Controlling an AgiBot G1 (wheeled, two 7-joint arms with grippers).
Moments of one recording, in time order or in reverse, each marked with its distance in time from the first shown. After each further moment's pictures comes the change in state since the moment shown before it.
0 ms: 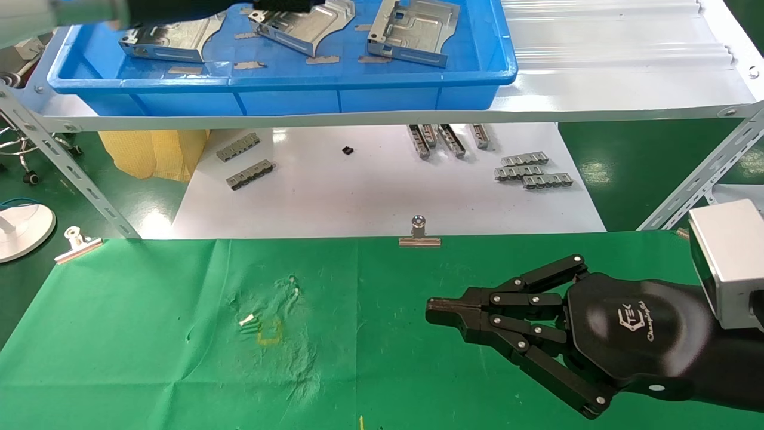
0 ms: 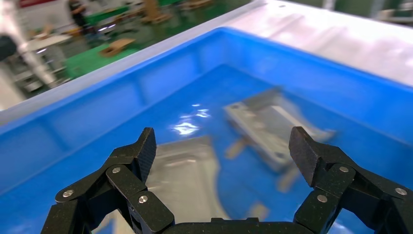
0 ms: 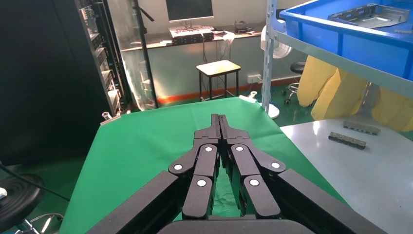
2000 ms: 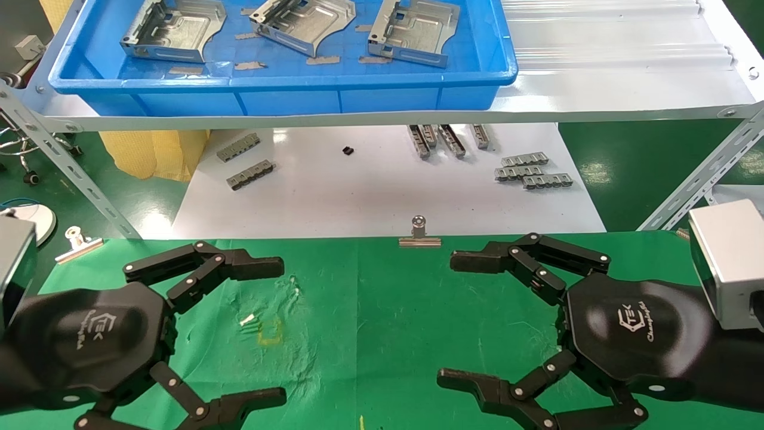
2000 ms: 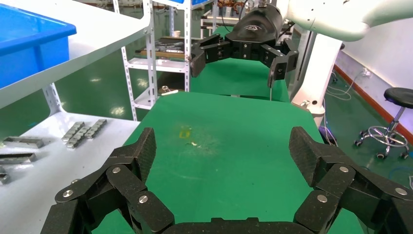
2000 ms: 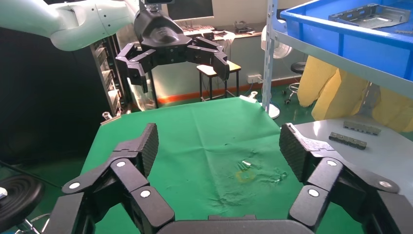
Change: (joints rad) left arm 0.932 -0.600 -0.241 -1.052 -0.562 0.472 -0.105; right arm 0.000 0.000 0.000 0.000 0.000 0.000 0.000
